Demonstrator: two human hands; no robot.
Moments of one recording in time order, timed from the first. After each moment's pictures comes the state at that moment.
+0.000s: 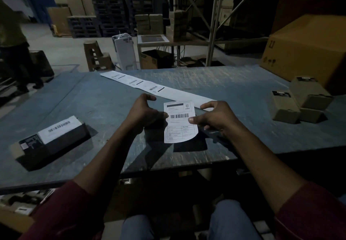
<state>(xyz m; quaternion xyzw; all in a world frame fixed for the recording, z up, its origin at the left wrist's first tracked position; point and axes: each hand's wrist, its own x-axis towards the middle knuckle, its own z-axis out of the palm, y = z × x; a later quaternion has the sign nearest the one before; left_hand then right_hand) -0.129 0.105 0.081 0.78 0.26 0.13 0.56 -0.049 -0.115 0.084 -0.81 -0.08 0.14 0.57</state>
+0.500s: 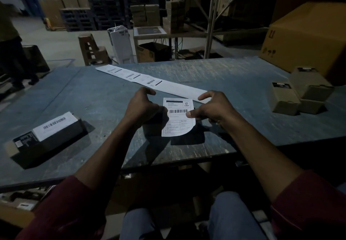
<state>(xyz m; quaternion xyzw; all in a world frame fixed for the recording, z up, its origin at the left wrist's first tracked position) -0.119 0.107 0.070 0.83 0.24 0.15 0.47 -0.044 -0.110 0.086 -0.81 -0.08 0.15 0.56</state>
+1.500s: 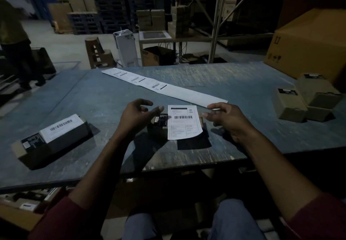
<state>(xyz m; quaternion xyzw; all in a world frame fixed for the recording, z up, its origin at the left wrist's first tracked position) -0.138 0.135 0.043 0.80 0.22 0.20 0.52 -0.028 -0.135 0.049 -0.73 -0.09 0.15 0.66</state>
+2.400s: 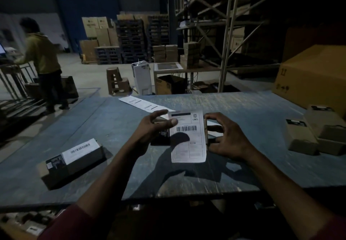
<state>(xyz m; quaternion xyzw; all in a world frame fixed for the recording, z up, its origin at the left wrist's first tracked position) -0.141 0.122 0.104 0.72 0.13 0.17 0.67 -0.030 -0.131 0.086 -0.73 -0.45 0.01 0.52</state>
